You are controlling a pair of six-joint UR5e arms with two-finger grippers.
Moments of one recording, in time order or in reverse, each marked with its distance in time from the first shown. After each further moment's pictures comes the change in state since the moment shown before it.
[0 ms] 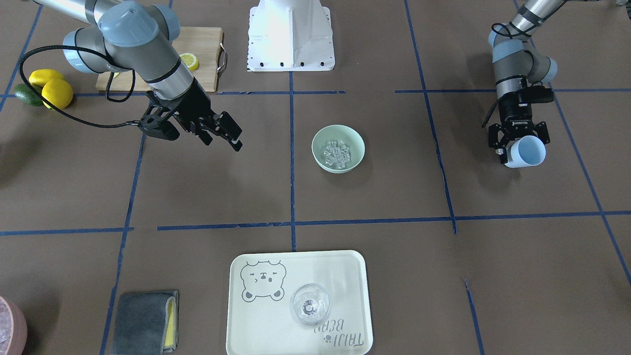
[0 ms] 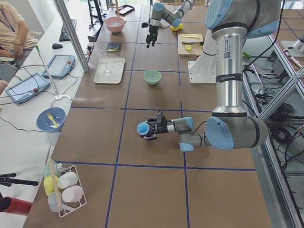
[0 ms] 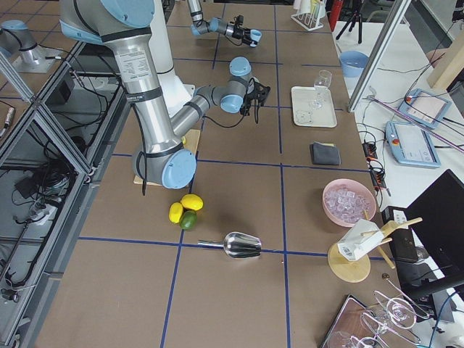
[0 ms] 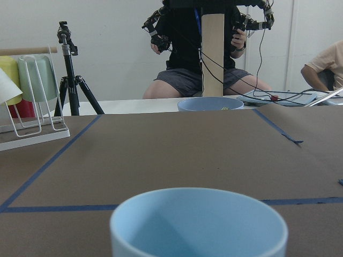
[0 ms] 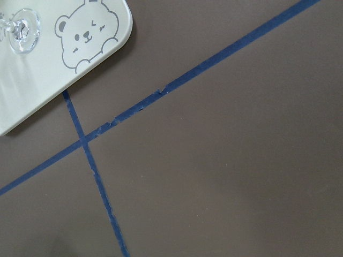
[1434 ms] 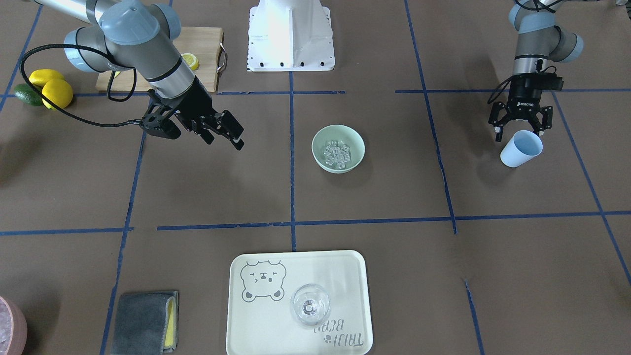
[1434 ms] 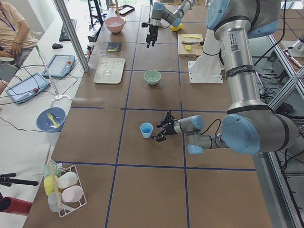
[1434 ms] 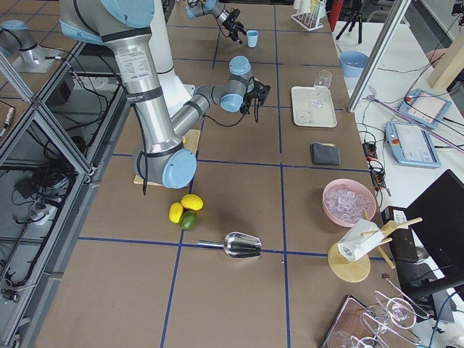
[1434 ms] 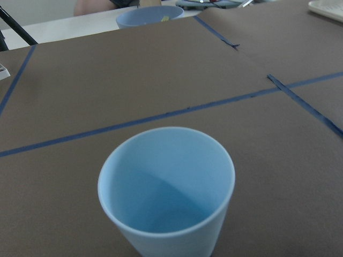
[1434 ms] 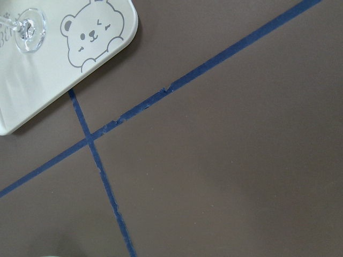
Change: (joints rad) left arm 0.003 0.284 -0.270 -0.019 -0.511 0.273; right arm 0.000 0.005 0.005 0.000 0.000 0.005
